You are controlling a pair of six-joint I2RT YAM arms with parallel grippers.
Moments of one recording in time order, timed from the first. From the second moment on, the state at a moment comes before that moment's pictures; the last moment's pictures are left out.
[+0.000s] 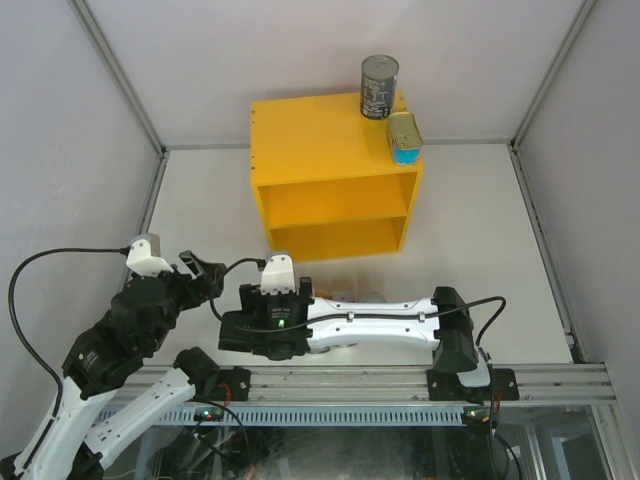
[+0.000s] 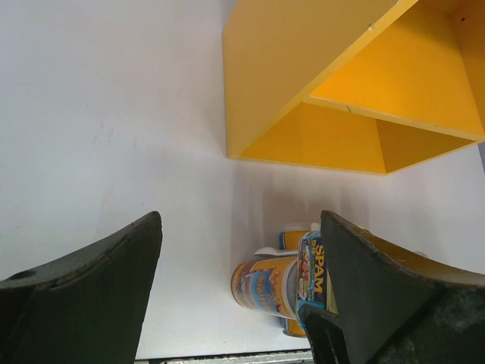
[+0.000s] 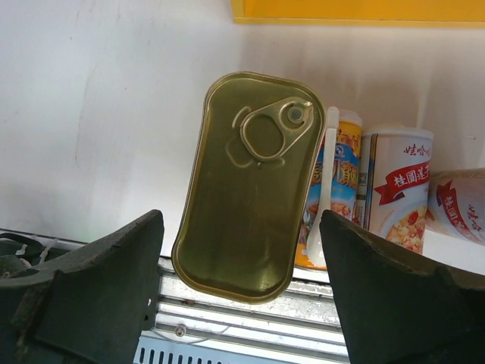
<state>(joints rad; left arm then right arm) -0.69 0.40 0.95 -0.96 -0.52 -0.70 1.51 1.99 1.96 -1.28 0.86 1.29</state>
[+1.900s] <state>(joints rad) -0.69 0.39 0.94 -0.98 -0.57 -0.75 1.57 1.72 1.54 -0.80 0.79 0.75</state>
